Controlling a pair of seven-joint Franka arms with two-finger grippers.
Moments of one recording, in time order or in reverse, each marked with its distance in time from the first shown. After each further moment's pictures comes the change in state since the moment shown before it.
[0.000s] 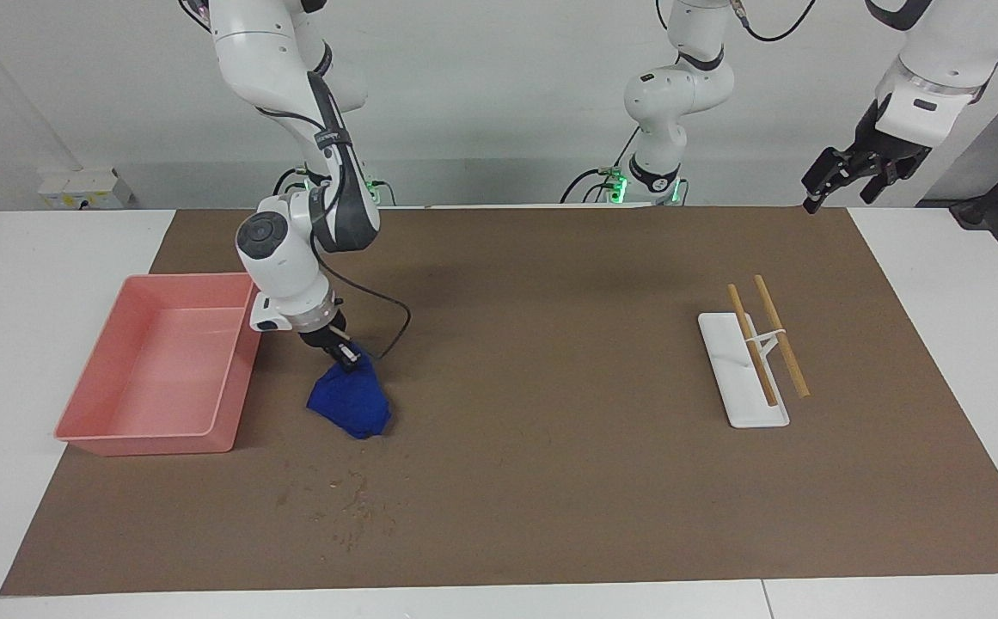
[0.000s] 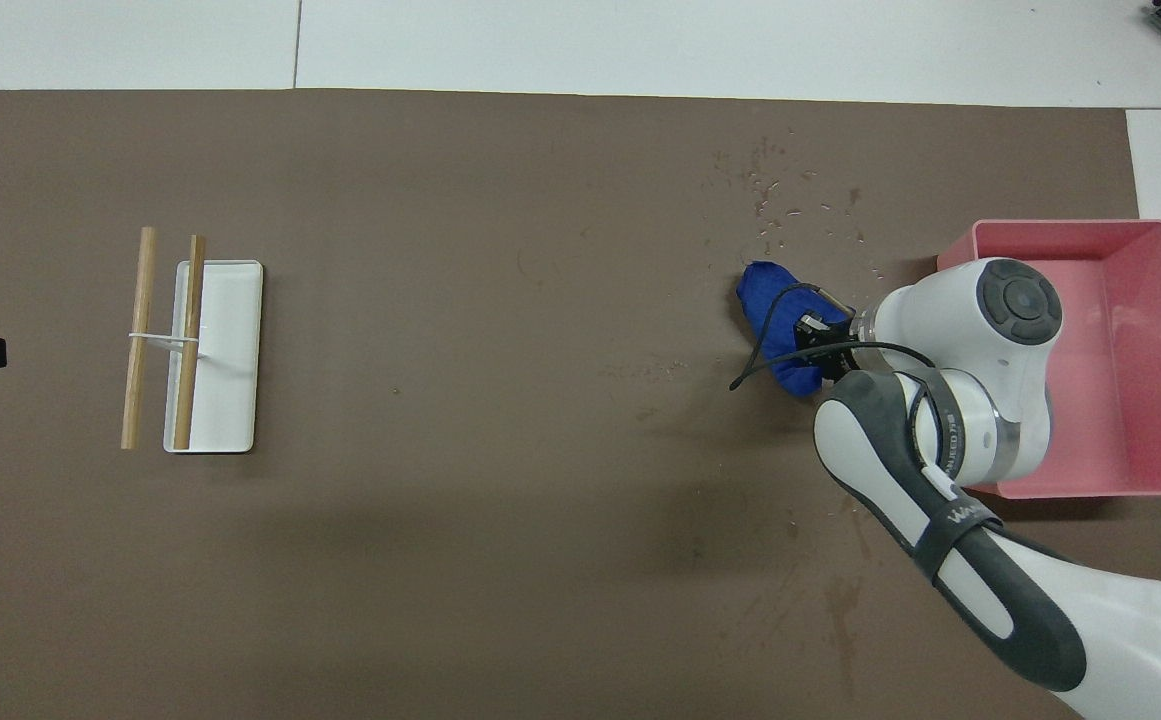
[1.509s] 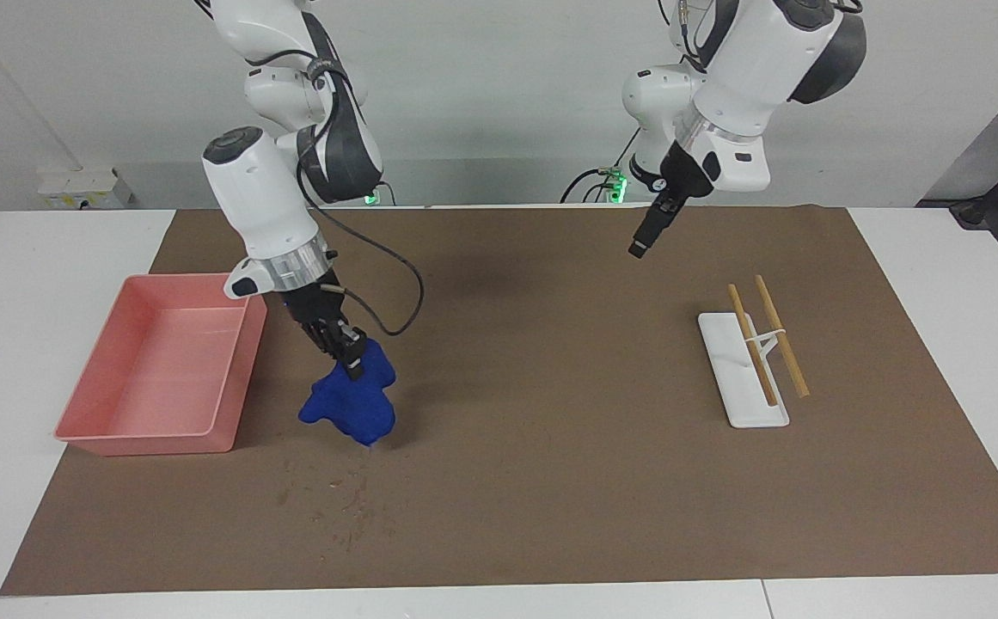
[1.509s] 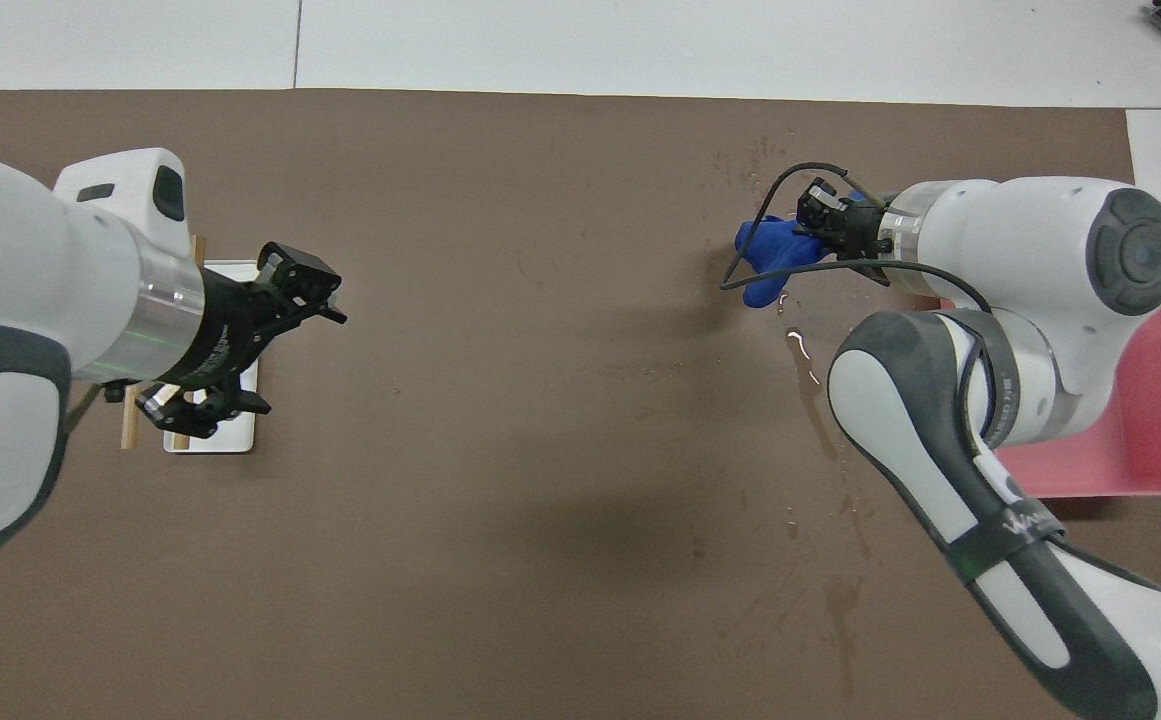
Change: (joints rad) left arm -0.106 0.024 -0.230 -0.113 -0.171 0.190 -0.945; right arm 0.048 -0.004 -0.014 0.236 0.023 0.183 -0.108
